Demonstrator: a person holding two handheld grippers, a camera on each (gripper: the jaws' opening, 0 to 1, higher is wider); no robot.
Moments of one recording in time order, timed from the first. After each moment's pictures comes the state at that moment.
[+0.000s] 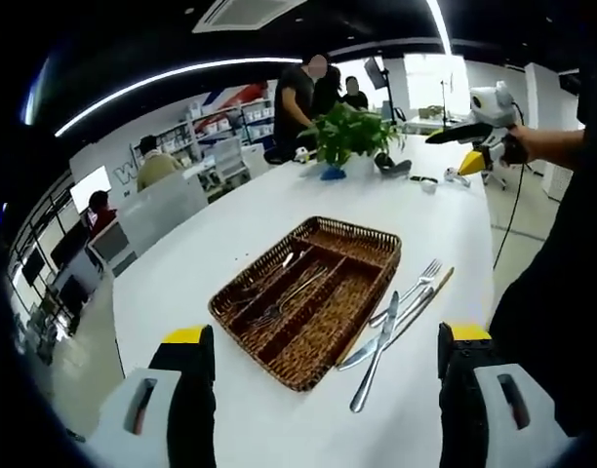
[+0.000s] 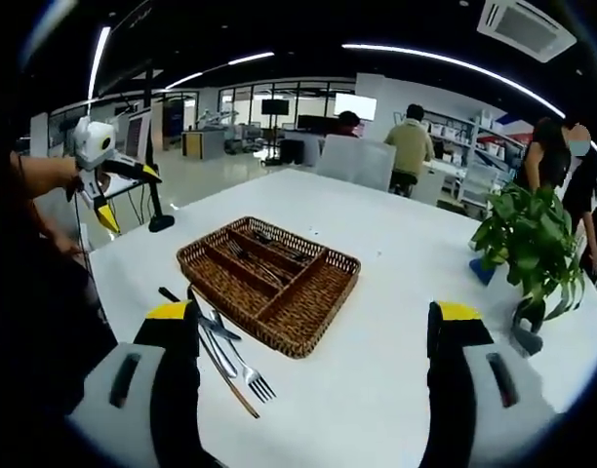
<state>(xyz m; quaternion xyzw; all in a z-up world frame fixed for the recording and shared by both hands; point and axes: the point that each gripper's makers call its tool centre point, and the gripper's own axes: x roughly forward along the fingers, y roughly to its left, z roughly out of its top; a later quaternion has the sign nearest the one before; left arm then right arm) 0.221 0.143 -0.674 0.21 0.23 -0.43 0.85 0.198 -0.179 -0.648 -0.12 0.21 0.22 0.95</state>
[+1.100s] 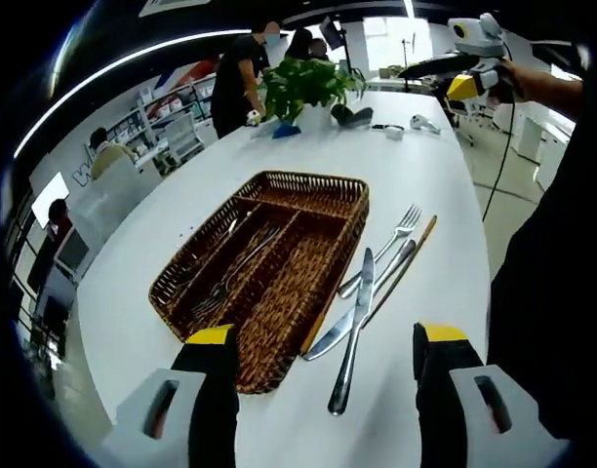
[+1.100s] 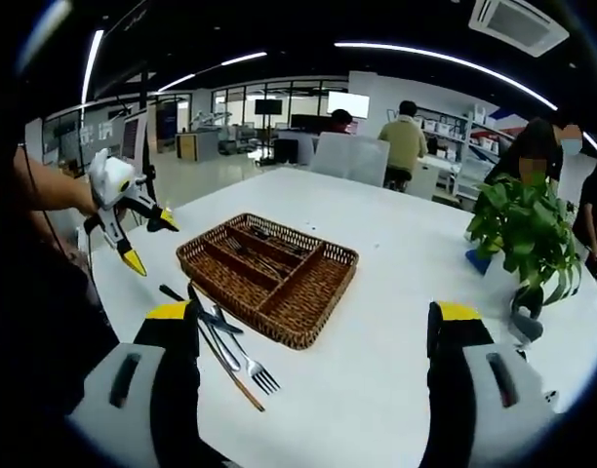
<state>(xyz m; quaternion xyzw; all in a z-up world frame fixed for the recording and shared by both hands) 0.214 0.105 -0.761 0.26 0.30 -0.48 0.78 0.183 -0.181 -0.653 -0.11 0.21 0.21 0.95</state>
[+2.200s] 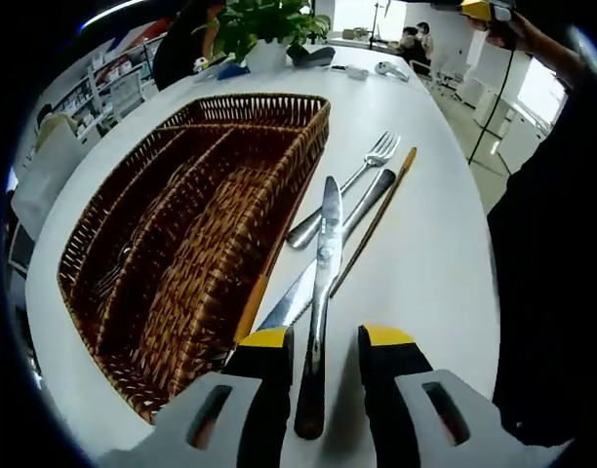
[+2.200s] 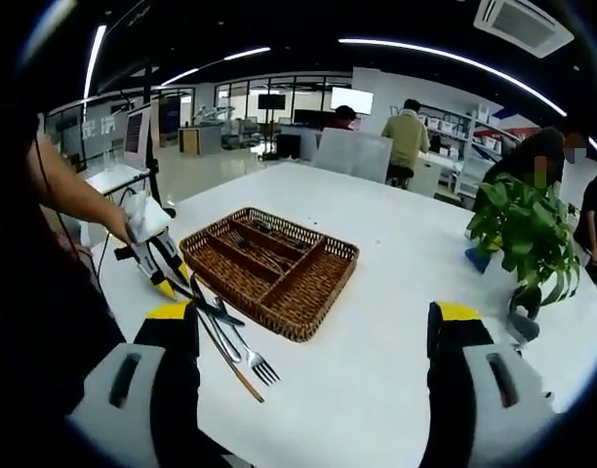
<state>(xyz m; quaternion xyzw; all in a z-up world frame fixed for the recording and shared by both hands) 0.200 0.086 -0.863 0.28 0.40 -0.55 0.68 0.176 -0.183 -0.654 -0.12 0.22 0.21 0.94</state>
